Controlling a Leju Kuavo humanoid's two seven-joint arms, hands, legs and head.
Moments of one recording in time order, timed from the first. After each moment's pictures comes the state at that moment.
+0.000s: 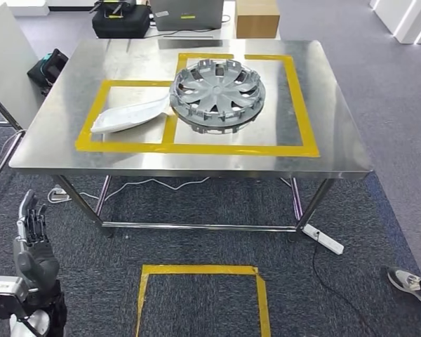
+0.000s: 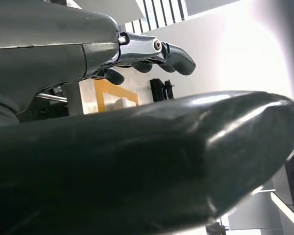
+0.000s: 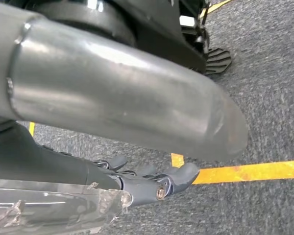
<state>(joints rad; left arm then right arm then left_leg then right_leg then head) 0.21 -0.13 -0.05 -1.68 0.00 0.09 -0.70 -0.08 0.14 -1.18 -0.20 1.11 0.00 -0.18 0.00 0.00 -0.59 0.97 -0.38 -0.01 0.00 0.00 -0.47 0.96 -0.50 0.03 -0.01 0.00</state>
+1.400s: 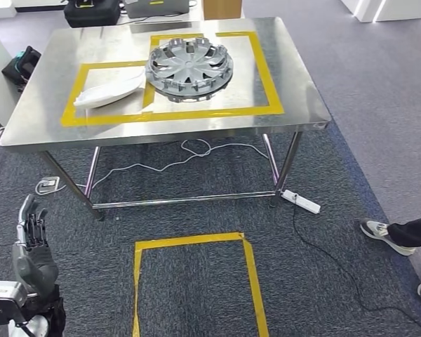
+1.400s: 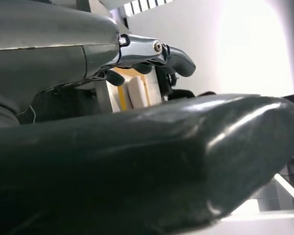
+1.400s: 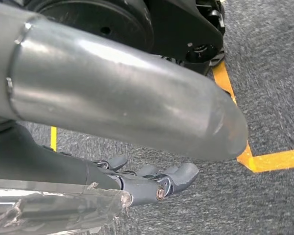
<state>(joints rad) 0.22 -0.12 -0.05 -1.68 -0.01 0.09 -0.70 -0.07 0.15 -1.16 -0.20 1.13 0.01 -0.19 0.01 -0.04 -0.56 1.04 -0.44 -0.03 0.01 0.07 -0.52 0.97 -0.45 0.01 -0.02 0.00</state>
